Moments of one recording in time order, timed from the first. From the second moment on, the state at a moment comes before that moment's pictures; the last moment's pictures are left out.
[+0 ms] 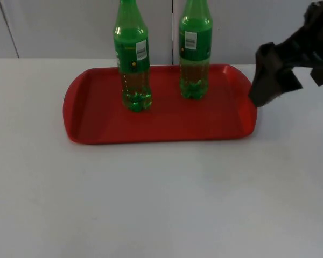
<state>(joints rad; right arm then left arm) 0.52 1.56 -1.11 0.03 0.71 -0.02 -0.53 0.00 -0.50 0.09 1.08 -0.05</state>
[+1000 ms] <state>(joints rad) 0.53 0.57 -0.71 0.03 0.74 -0.01 -0.53 0.00 -0.50 0.09 1.08 -0.05</state>
